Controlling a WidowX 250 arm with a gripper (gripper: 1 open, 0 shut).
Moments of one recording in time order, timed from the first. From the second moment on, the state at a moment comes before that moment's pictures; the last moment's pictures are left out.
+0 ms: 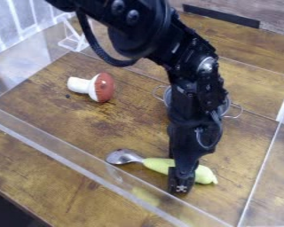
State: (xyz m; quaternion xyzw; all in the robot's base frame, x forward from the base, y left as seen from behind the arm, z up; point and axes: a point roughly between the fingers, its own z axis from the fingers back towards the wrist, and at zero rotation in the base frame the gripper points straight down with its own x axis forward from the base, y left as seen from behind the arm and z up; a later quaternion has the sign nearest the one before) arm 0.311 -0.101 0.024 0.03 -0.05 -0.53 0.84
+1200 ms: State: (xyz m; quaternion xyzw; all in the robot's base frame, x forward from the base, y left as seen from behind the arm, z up) arm 0.327 -0.097 0.034 -0.03 -0.09 -0.48 0.87
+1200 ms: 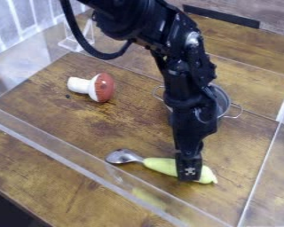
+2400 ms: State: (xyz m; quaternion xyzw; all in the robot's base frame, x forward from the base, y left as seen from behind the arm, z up) arm 0.324 -0.110 0.029 -0.12 -0.10 -0.49 0.86
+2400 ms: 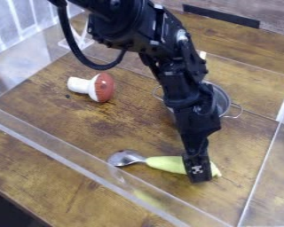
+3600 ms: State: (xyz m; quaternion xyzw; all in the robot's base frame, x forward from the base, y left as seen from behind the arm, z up) arm 0.340 -0.122 0.027 -0.19 -0.09 -0.49 0.84
